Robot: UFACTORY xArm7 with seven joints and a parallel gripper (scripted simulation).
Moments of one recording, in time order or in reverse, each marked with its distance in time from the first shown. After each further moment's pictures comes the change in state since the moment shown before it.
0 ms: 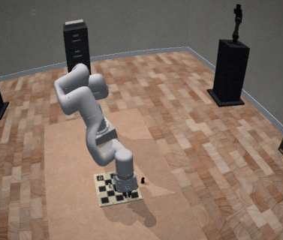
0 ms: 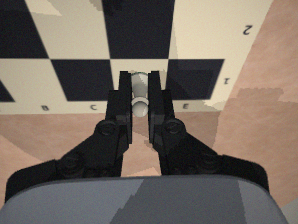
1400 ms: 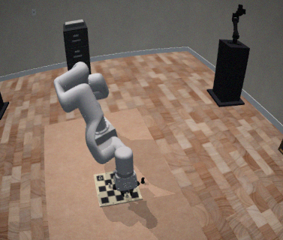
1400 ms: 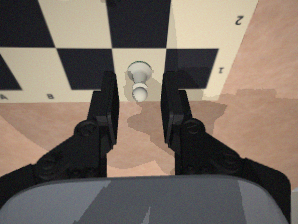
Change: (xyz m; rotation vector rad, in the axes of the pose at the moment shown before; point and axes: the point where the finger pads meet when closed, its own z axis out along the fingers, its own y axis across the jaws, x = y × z) arm 0.000 0.000 -0.014 0.000 0.001 0.000
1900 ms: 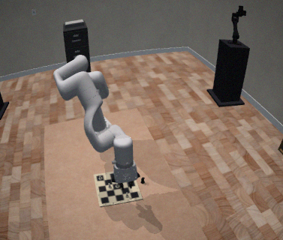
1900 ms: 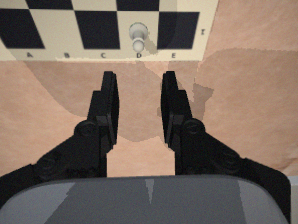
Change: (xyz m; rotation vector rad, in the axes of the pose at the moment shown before) arm -0.001 0.000 -0.062 0.000 -0.003 0.000
